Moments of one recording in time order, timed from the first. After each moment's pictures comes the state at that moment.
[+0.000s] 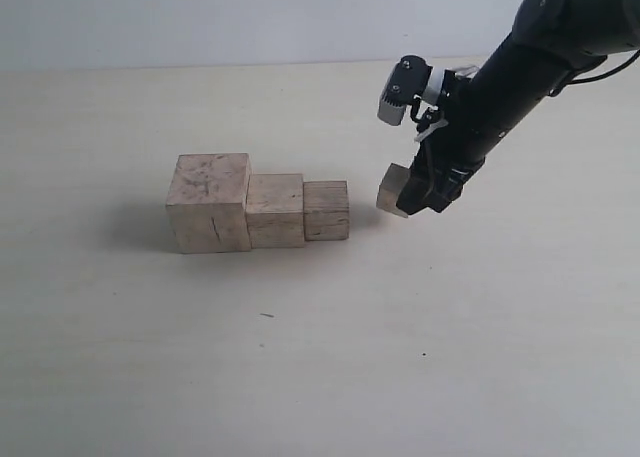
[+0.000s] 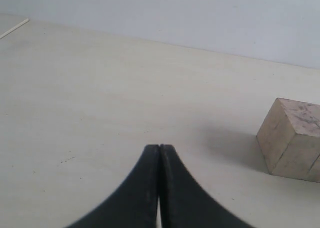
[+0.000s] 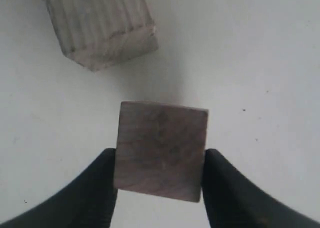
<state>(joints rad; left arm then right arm) 0.06 0.01 0.00 -0.14 0.37 0.00 0.39 2.04 -1.31 0.53 0.81 -1.27</state>
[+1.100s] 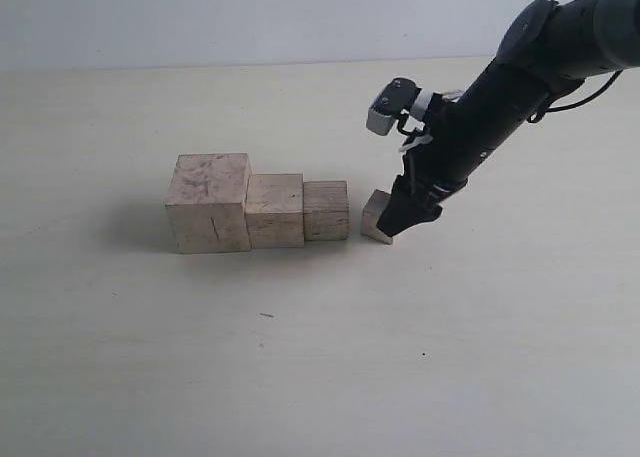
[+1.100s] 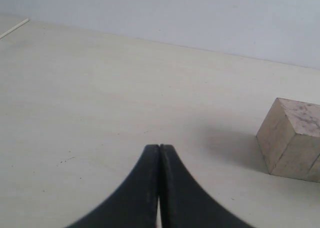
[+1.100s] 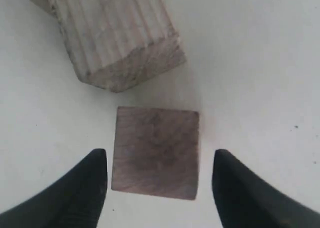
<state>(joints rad) 0.06 0.01 0.00 -0.14 0.37 0.00 0.39 2.11 -1.32 0.65 0.86 -1.26</state>
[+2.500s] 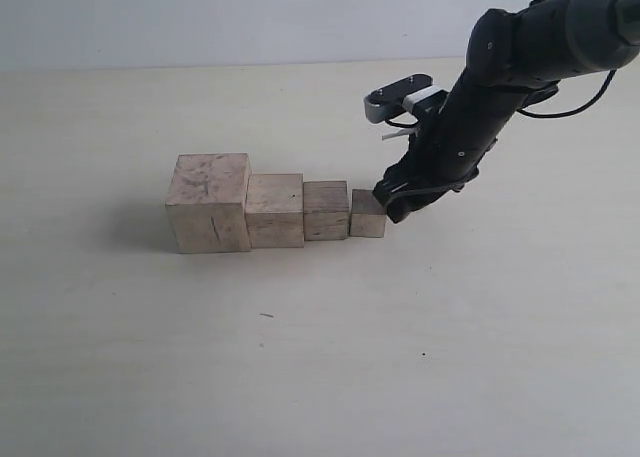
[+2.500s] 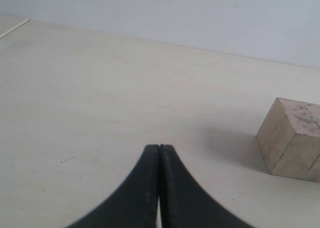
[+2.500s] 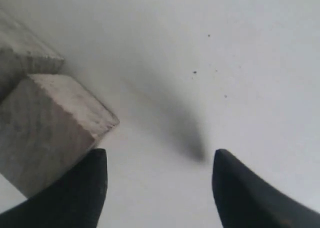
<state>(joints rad) 0.06 0.01 0.00 -0.14 0.37 0.00 0.48 2.10 -1.32 0.27 0.68 -0.47</state>
